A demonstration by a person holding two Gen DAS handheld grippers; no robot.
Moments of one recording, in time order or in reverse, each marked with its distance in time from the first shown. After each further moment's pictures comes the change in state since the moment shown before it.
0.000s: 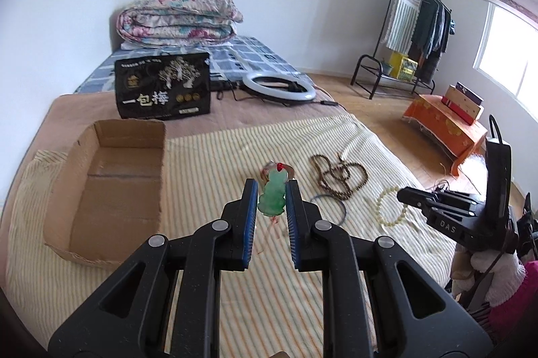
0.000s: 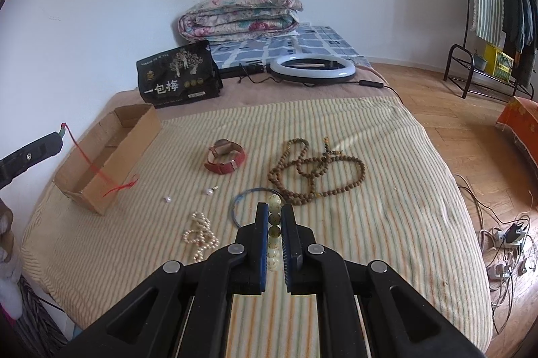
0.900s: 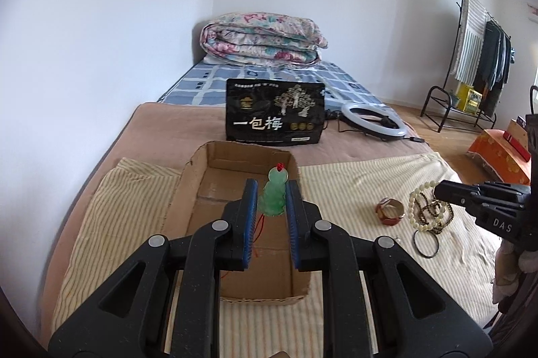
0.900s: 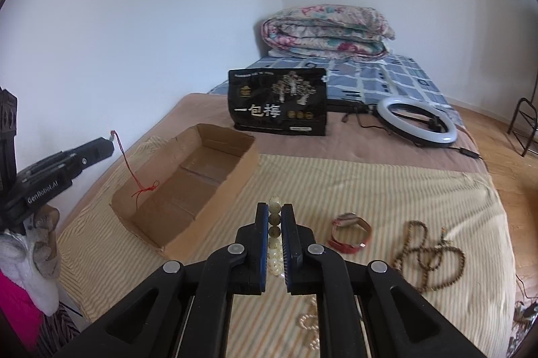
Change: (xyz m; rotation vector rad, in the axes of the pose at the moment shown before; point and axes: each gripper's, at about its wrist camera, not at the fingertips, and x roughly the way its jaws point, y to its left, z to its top) left arm -0.018 0.123 0.016 -0.102 -0.092 0.287; right arm 0.044 0.144 0.079 -0.209 -0.020 0.238
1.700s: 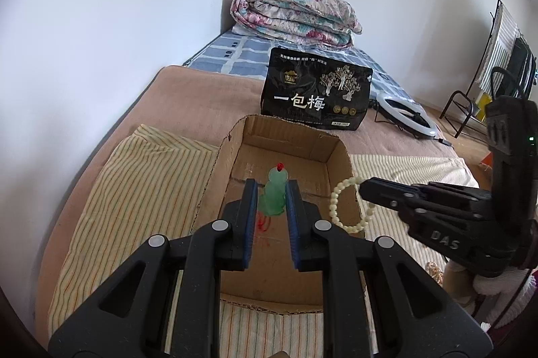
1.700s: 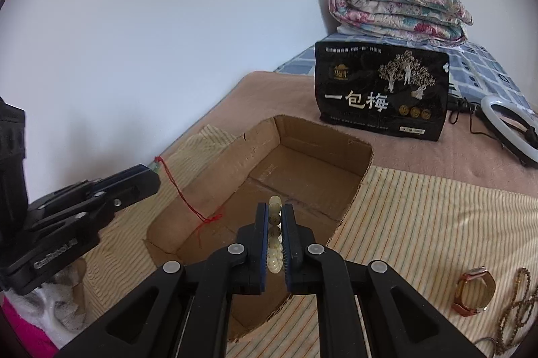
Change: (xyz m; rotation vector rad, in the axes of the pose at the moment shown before) left arm 0.041 0.056 -0.005 -0.114 0.104 0.049; right arm 0.125 0.080 0.029 -0.044 0.103 0.228
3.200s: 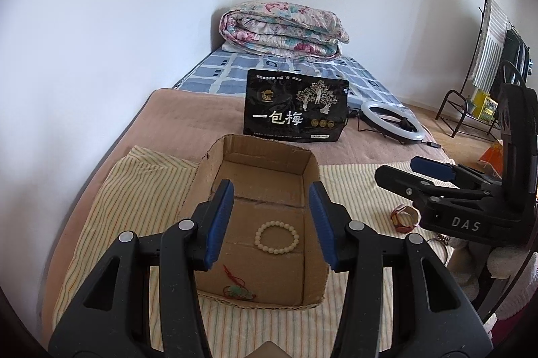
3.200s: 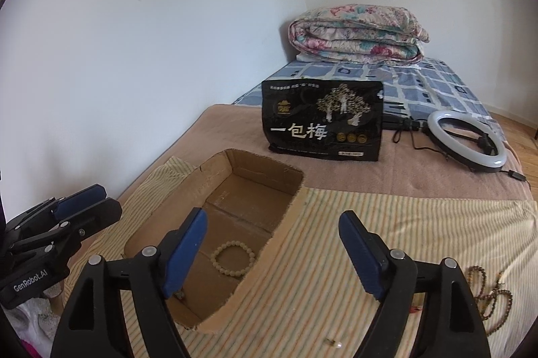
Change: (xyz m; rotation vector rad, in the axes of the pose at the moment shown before) left arm -0.031 -0.044 0.009 0.056 -0.060 -0.003; right arm -0.076 -0.039 0.004 0.048 -0.140 -0.160
